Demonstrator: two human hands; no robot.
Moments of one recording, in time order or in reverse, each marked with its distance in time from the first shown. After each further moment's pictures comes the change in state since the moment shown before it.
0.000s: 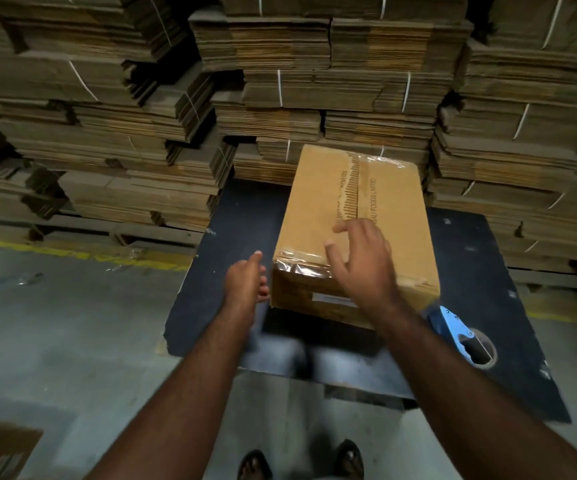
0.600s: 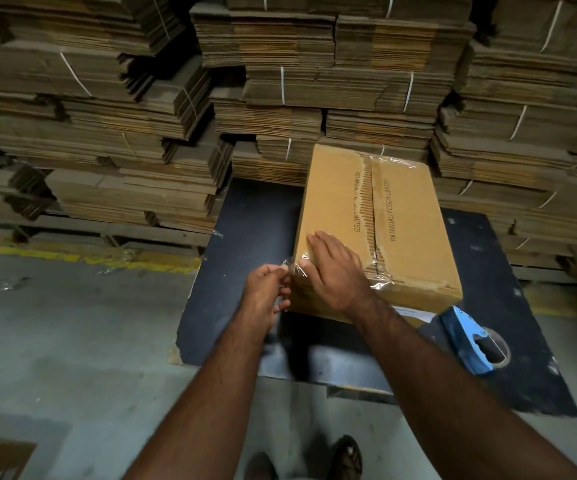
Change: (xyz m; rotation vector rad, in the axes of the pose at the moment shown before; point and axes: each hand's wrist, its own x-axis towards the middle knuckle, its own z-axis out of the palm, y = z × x) left_hand 0.020 -0.006 -0.012 -0.055 -0.236 -0.029; right_hand -0.002 -0.020 0.081 -0.194 -0.359 -0.065
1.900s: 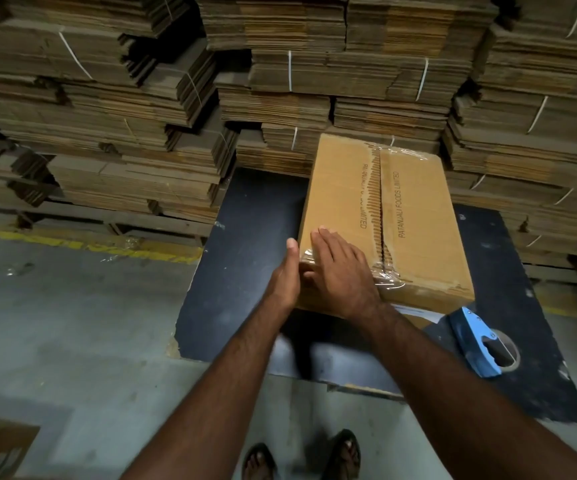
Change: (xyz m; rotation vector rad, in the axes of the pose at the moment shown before) left_hand -0.002 -0.002 0.024 0.237 -0.139 0.239; right_hand 0.002 0.002 0.006 -0.193 -0.030 -0.074
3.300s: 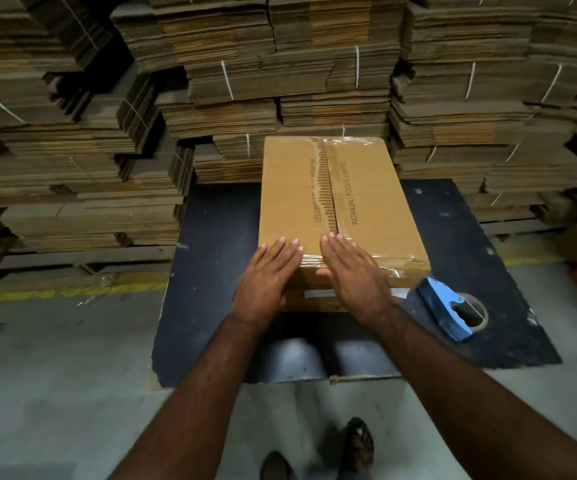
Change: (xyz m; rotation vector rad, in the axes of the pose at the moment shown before) left_hand 0.030 -0.018 0.003 1.325 -0.120 1.008; right_hand -0.052 0.082 0.011 -0.047 0.119 0.082
